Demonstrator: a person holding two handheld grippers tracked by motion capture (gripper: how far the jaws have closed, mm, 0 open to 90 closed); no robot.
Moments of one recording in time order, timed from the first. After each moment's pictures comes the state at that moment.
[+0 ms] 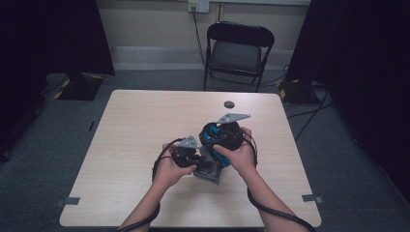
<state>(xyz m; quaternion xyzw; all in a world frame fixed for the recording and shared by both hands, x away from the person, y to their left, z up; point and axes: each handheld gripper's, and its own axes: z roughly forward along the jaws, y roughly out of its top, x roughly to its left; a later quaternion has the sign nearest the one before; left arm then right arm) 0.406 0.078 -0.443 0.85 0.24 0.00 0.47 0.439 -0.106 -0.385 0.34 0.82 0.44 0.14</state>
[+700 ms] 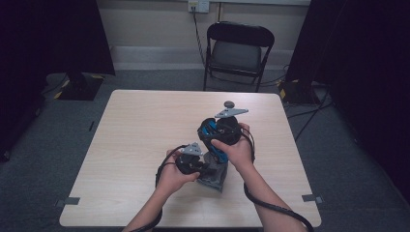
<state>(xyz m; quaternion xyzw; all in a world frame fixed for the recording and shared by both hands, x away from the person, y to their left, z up) 0.393 0.068 -0.457 0.85 0.23 -0.02 0.47 0.449 -0.100 -0.377 0.36 0.81 0.44 0.14</state>
